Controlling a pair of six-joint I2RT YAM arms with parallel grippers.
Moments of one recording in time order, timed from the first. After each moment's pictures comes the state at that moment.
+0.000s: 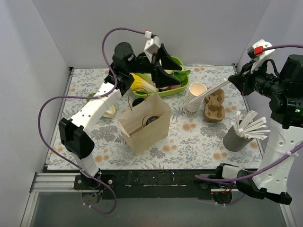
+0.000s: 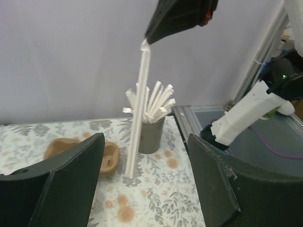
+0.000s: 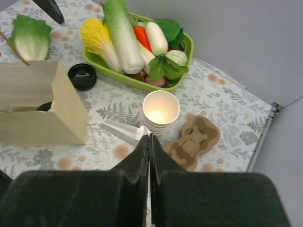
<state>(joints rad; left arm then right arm) -0.55 1.71 1.80 0.26 1.12 -0.35 -0.16 1.19 2.02 -1.20 -0.68 -0.38</state>
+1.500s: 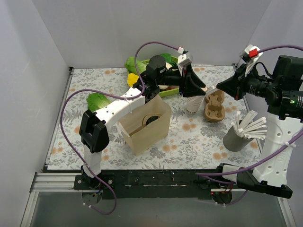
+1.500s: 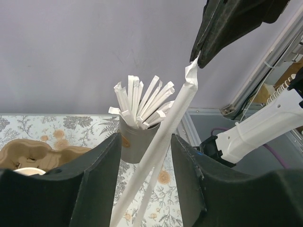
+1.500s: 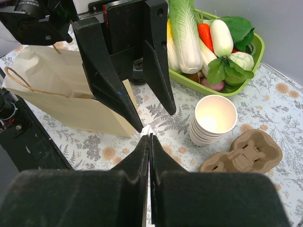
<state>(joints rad) -0.80 1.93 1.84 0.25 0.93 -0.32 -0.16 1.22 1.94 -1.26 -0.97 -0.40</state>
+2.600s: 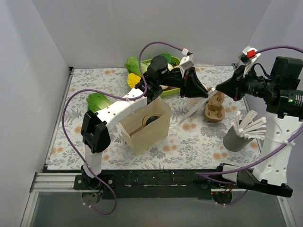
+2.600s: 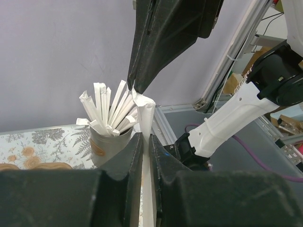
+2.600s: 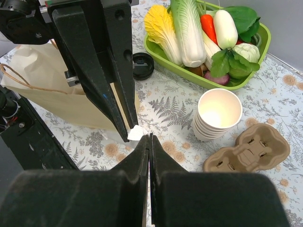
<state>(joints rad) -0.83 1.94 1.88 0.31 1.06 -0.39 -0.16 1.22 1.90 -1.27 -0.96 -0.40</state>
